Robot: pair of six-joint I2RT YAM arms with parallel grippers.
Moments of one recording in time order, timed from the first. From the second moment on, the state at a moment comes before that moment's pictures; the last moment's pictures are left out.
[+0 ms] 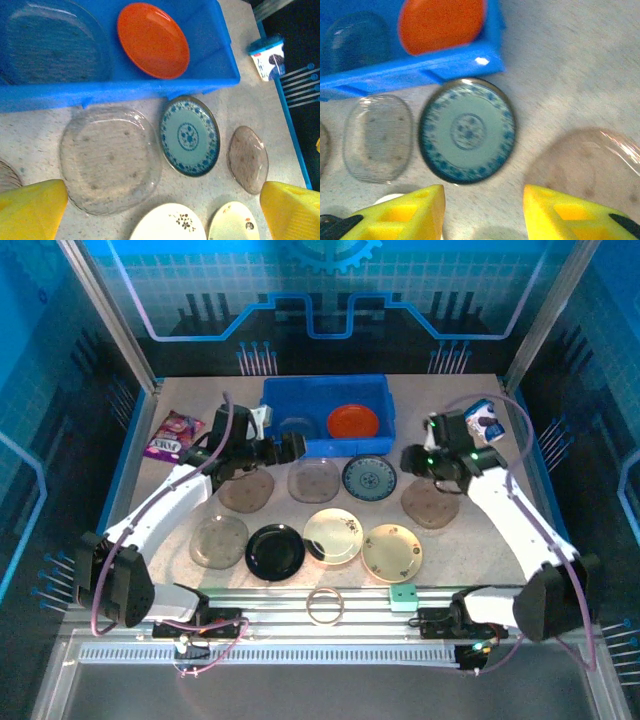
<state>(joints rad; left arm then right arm) -0.32 1.37 1.07 -0.38 0.34 -0.53 0.23 1.25 1.07 -0.74 -0.06 0.42</state>
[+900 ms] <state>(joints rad) -0.40 1.48 1.01 -0.28 0.38 -0.54 -0.14 1.20 0.58 -0.59 -0.22 0.53</state>
